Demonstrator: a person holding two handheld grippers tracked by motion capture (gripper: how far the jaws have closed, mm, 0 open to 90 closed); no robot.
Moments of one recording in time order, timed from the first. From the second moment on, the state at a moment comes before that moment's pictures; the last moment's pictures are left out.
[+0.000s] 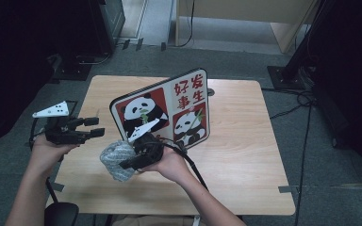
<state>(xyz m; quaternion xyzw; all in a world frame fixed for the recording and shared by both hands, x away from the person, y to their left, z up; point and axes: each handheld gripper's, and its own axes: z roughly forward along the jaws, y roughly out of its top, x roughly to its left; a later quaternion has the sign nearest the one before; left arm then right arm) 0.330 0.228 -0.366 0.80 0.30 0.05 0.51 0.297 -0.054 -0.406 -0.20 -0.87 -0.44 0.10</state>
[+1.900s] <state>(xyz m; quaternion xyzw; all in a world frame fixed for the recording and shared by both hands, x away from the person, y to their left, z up) 0.326 0.163 -0.365 0.81 0.29 -0.01 0.51 0.284 -0.073 -0.474 -0.21 -0.87 -0.43 0.12</state>
